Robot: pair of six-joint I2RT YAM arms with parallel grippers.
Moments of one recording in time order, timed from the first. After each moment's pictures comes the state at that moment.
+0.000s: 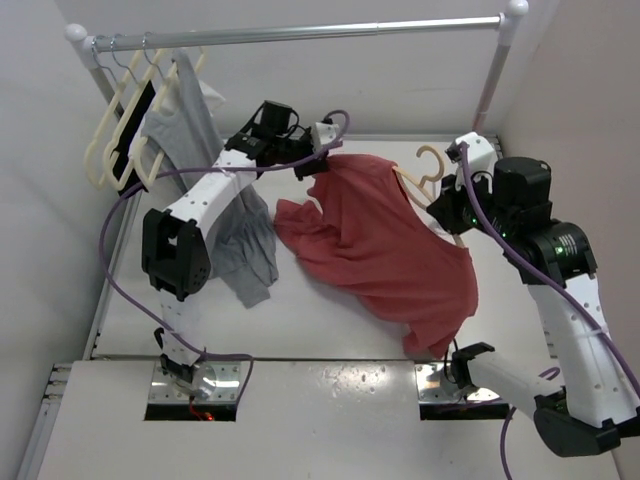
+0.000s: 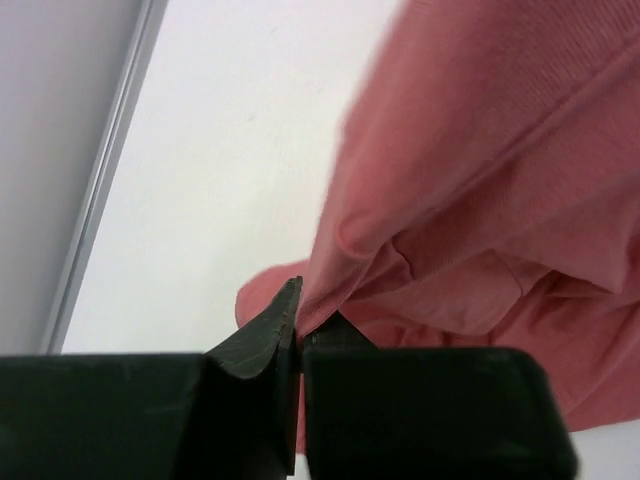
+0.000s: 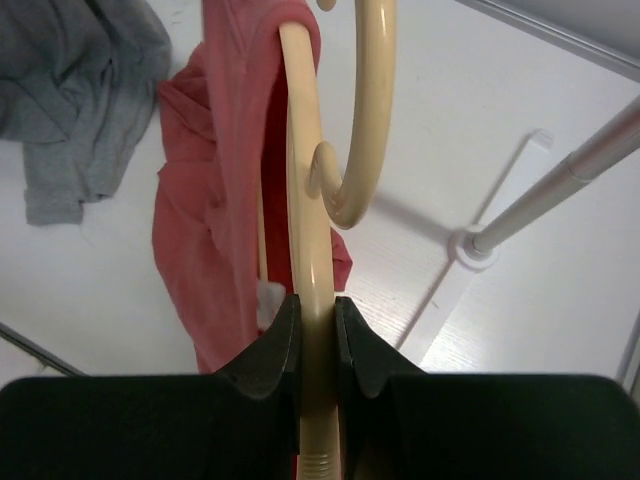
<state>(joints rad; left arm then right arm) -0.40 1.96 1.86 -0.53 0.66 0.71 0.29 1.00 1.40 -0.90 -0.15 -0.09</state>
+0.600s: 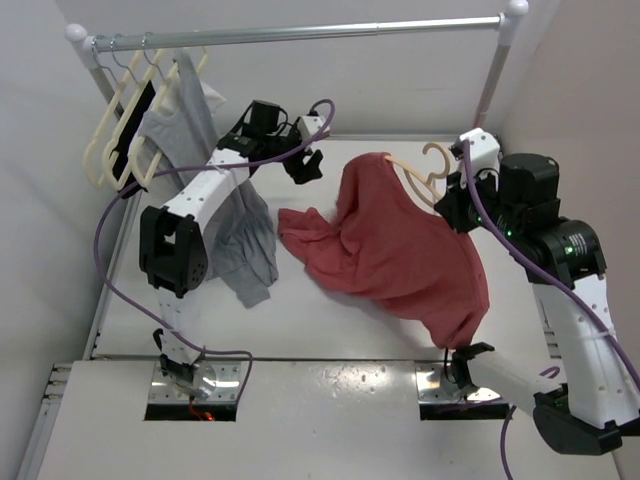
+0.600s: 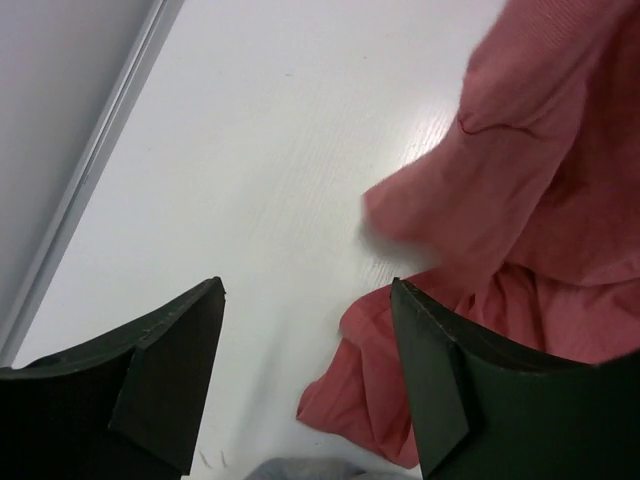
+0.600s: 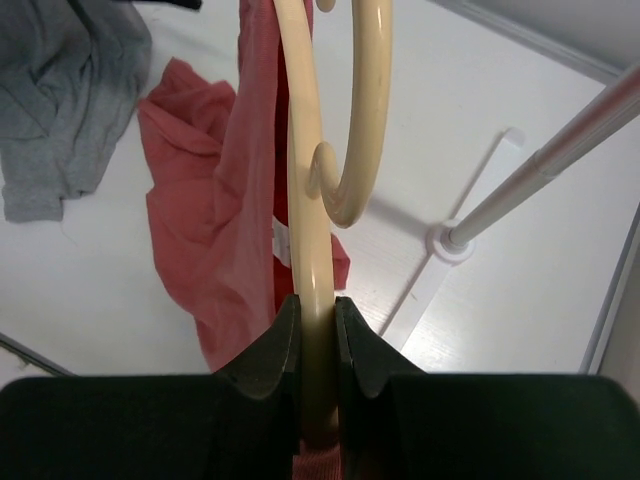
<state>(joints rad) -0.34 1.98 1.84 -0.47 0.62 0.58 0.29 1.00 1.45 -0.97 -0.09 -0.12</state>
